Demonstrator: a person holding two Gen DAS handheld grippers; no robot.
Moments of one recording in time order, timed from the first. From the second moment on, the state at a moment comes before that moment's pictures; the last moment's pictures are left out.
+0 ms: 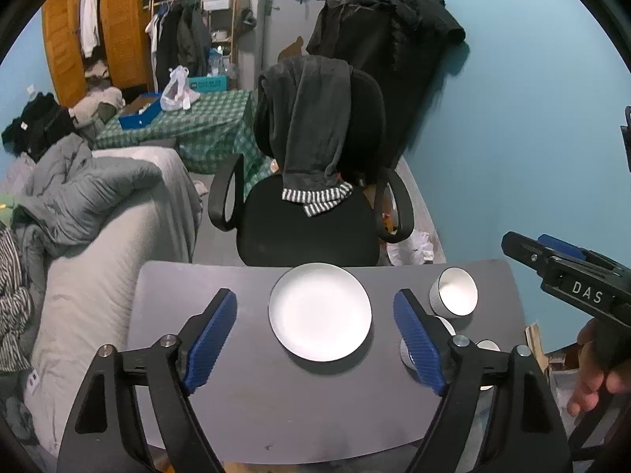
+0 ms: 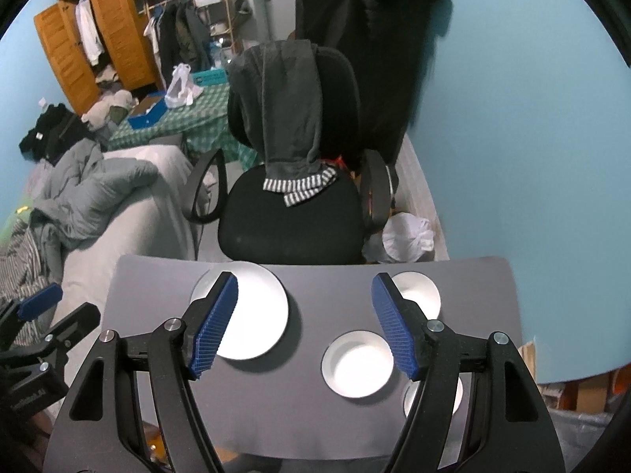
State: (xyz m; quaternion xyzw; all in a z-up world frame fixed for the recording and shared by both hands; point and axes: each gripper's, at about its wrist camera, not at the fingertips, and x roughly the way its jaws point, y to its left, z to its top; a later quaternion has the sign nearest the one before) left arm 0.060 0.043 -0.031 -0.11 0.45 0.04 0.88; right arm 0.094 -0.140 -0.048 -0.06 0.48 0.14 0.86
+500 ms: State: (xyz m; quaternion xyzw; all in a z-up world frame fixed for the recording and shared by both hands) left arm 0.037 0.039 -0.016 -0.11 0.45 0.01 0.89; right arm 0.060 -0.155 -0.027 -0.05 0.46 0.10 0.88
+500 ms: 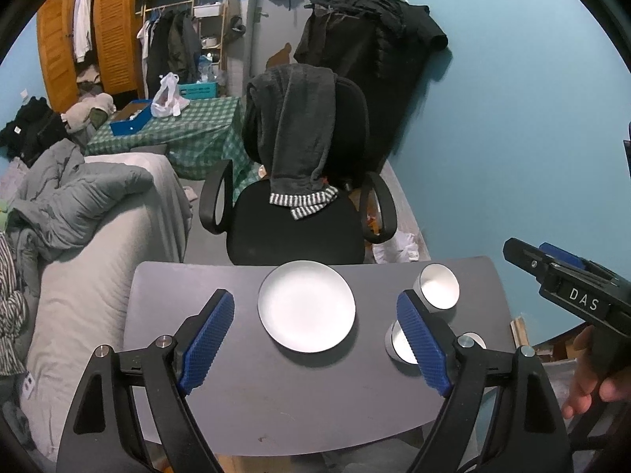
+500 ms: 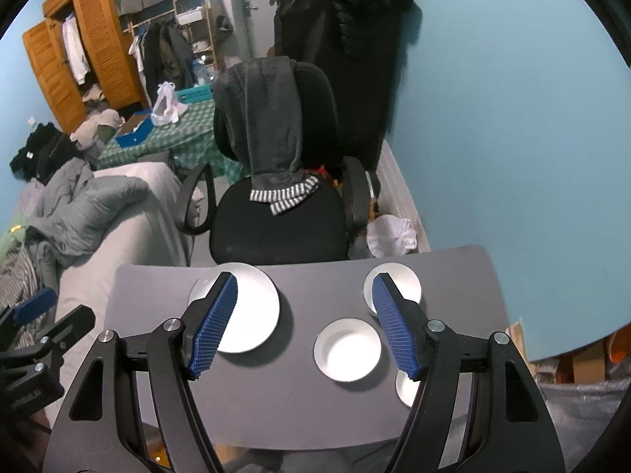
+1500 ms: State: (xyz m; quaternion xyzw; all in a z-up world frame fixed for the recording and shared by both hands) left arm 0.041 -0.031 -0.014 -0.05 0.46 -0.10 0.88; right arm 0.016 -0.230 -0.027 0.01 0.47 -0.01 0.88
